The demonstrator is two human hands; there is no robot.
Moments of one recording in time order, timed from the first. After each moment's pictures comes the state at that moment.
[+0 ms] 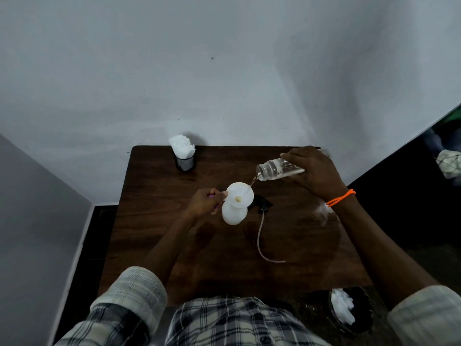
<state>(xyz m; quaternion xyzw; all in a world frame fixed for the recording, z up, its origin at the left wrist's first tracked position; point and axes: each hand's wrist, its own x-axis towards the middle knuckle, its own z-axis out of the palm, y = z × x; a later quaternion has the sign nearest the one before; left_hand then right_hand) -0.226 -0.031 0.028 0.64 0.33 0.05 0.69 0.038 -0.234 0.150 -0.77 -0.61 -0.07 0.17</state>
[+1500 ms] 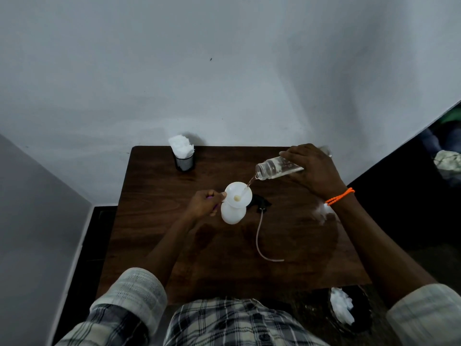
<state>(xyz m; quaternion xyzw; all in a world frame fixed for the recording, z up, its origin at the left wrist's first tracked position) -0.228 -0.035 0.020 0.63 0.35 0.06 0.69 0.030 -0.239 0.160 -0.76 -0.62 -0.09 0.16</state>
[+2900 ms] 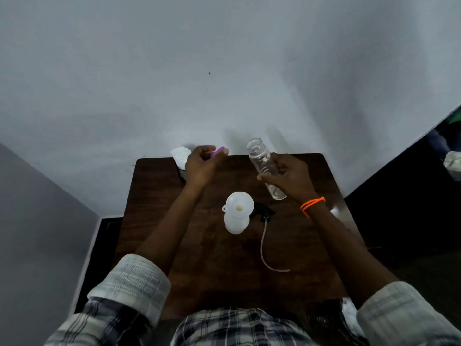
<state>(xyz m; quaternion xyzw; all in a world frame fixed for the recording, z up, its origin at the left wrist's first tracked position) -0.178 -0.003 0.140 0.62 0.42 0.30 0.59 -0.006 -0.191 0.137 -0.78 -0.44 0.07 0.45</state>
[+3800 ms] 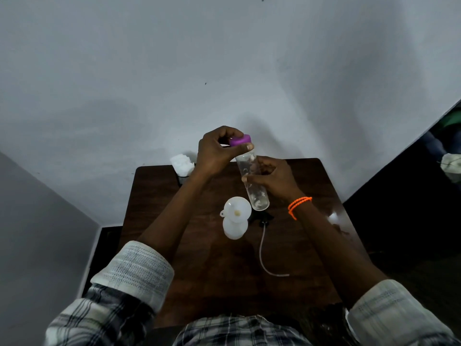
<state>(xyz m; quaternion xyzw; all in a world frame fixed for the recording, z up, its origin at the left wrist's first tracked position) -0.152 -0.016 0.206 0.75 0.21 0.32 0.54 -0.037 -0.174 0.166 -0.73 -0.37 0.21 0.54</state>
